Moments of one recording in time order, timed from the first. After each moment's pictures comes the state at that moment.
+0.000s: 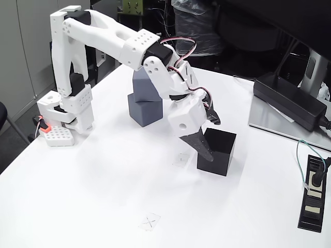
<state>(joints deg) -0.7 93.1 112.7 34.6 -97.6</state>
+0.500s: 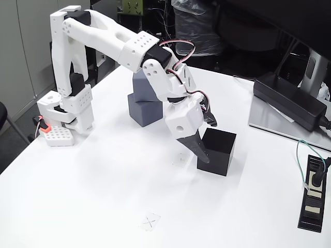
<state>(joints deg) -0.8 93.1 113.8 34.5 -97.6</state>
